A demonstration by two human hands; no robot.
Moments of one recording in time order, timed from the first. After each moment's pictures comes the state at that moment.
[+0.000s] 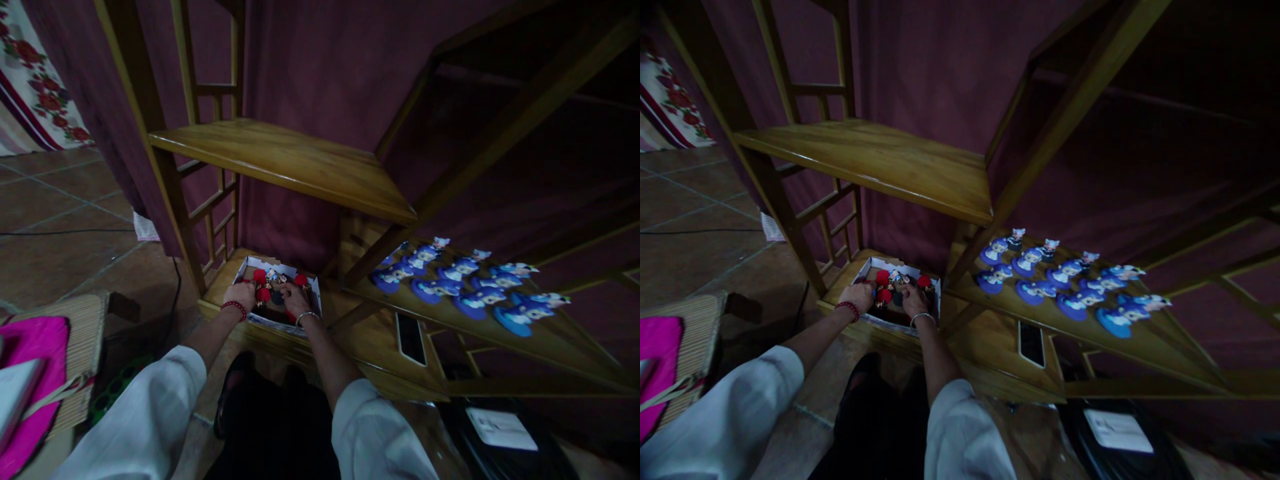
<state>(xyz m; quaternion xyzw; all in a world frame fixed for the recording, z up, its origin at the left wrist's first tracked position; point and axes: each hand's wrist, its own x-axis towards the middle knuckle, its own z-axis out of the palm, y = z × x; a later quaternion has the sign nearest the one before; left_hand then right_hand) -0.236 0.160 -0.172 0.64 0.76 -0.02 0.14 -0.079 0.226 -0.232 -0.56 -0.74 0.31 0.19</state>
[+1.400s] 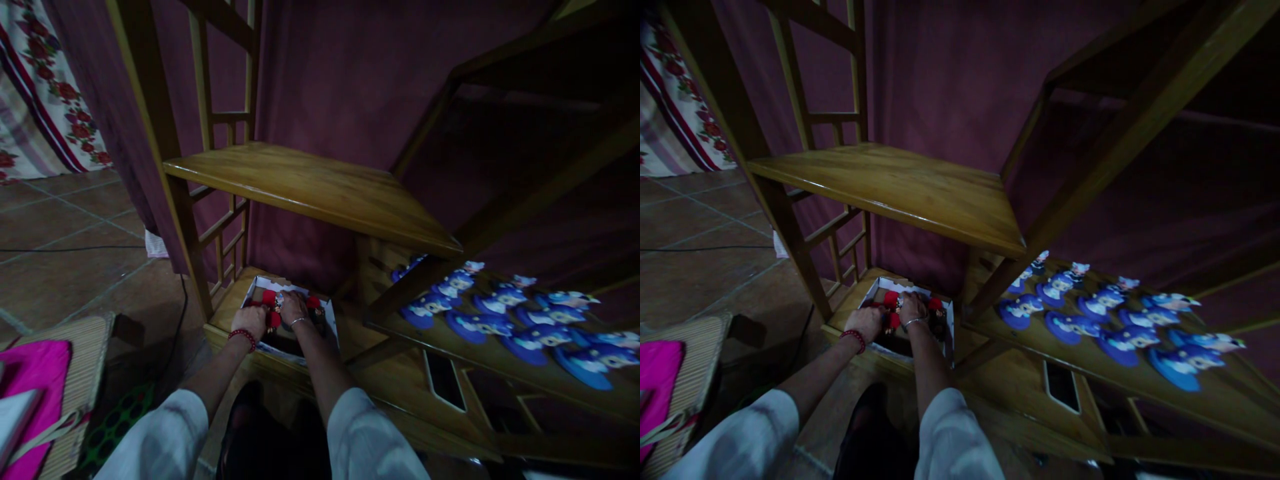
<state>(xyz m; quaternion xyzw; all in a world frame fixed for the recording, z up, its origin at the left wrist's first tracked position) -0.238 0.166 -0.175 0.65 0.75 -0.01 0.15 -0.125 0.258 -0.221 -0.52 -0.84 0.11 0.06</state>
